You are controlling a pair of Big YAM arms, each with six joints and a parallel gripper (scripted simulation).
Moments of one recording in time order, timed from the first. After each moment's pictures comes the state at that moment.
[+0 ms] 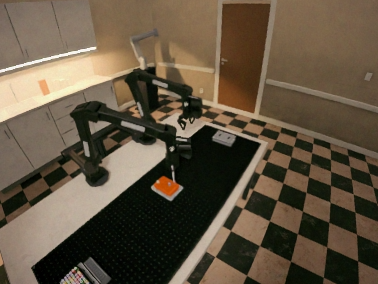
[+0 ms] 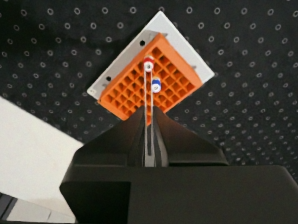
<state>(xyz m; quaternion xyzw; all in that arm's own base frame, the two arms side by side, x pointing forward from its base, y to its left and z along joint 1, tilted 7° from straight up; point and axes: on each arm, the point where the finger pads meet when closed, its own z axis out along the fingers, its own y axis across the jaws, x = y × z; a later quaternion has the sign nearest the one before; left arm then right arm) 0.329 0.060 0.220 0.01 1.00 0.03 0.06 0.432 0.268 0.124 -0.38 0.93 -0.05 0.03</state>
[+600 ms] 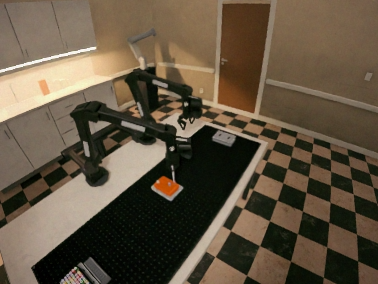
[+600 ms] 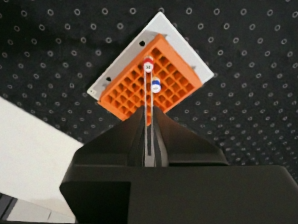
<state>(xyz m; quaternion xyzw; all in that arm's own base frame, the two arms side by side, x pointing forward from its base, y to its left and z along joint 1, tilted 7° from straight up) 0.329 0.060 0.220 0.01 1.00 0.03 0.06 0.433 0.269 0.125 -0.38 0.93 -0.05 0.03</state>
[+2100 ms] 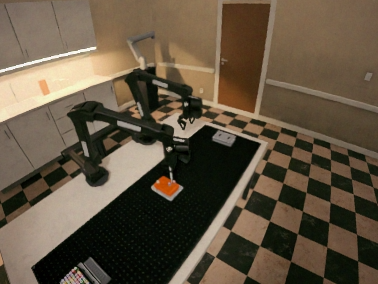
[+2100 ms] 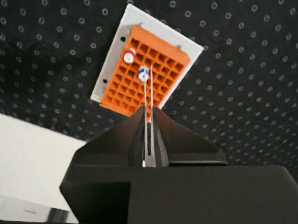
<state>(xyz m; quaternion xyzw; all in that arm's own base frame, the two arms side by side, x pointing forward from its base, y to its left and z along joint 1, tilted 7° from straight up) 0.329 0.060 0.220 0.01 1.00 0.03 0.06 0.436 0.246 0.141 -0.23 0.97 -0.05 0.04</state>
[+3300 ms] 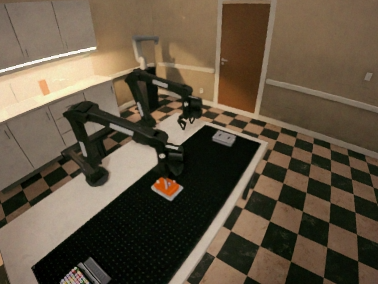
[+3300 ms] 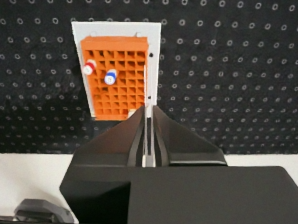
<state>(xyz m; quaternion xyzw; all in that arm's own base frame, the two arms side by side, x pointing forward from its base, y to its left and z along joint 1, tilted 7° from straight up) 0.329 0.060 0.220 0.01 1.00 0.03 0.06 0.440 0.193 0.143 0.00 1.00 -0.03 0.04</state>
